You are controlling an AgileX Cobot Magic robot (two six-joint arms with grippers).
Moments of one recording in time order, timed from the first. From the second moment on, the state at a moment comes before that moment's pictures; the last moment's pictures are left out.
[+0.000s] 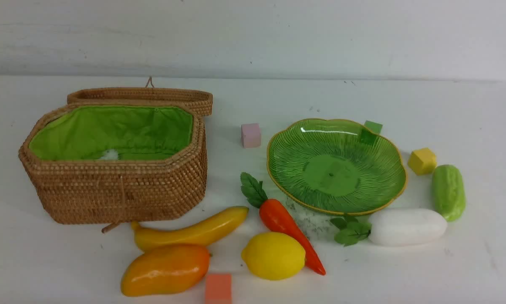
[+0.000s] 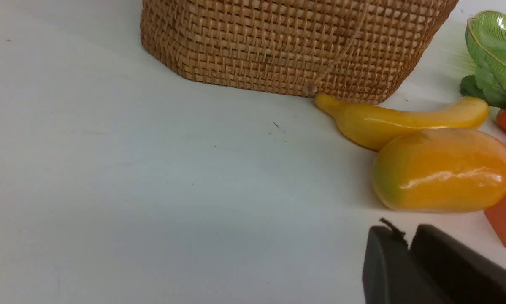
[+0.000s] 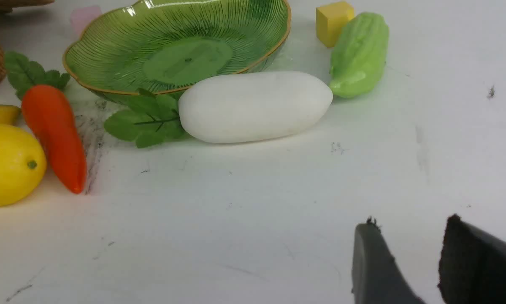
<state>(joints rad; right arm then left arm) 0.02 -0.01 0.02 0.19 0.40 -0.08 -0.11 -0.01 0.03 -0.13 0.38 -0.19</state>
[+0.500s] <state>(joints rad) 0.01 -0.01 0.02 0.19 0.40 -0.08 -0.11 -0.01 0.03 -0.13 0.38 -0.19</state>
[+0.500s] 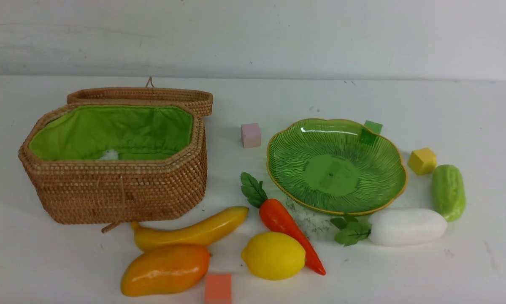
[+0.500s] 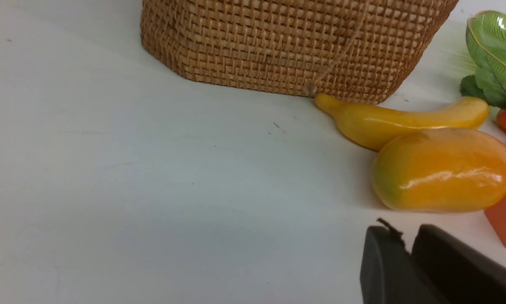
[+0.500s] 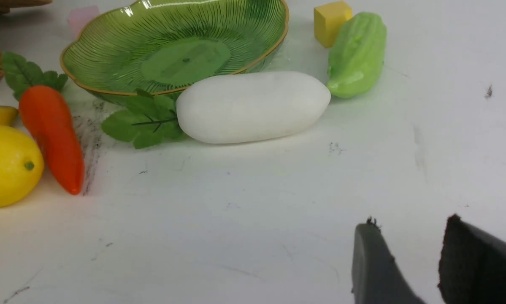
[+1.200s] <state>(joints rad) 0.01 -0.01 0.02 0.19 0.40 -0.08 -0.11 -0.01 0.03 -0.64 -0.01 -0.31</state>
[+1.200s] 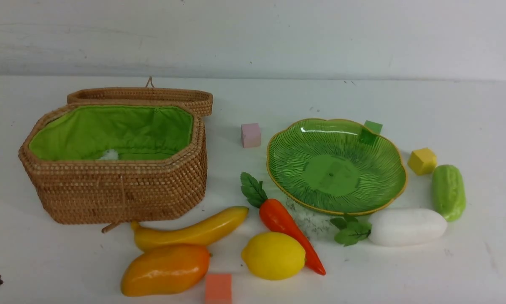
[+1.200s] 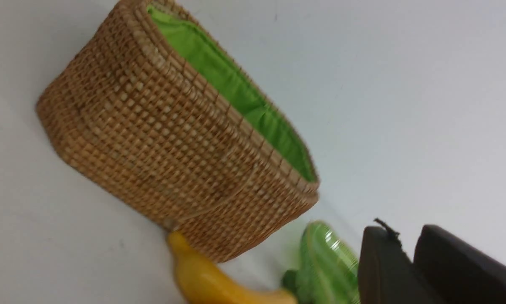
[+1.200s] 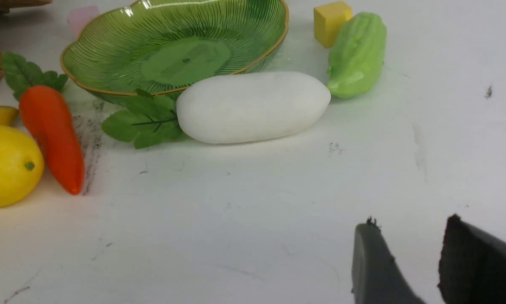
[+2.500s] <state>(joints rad) 0.13 0.41 -0.77 0.64 1.04 -0.31 -0.35 0.83 -0.88 -0.37 1.06 0.25</state>
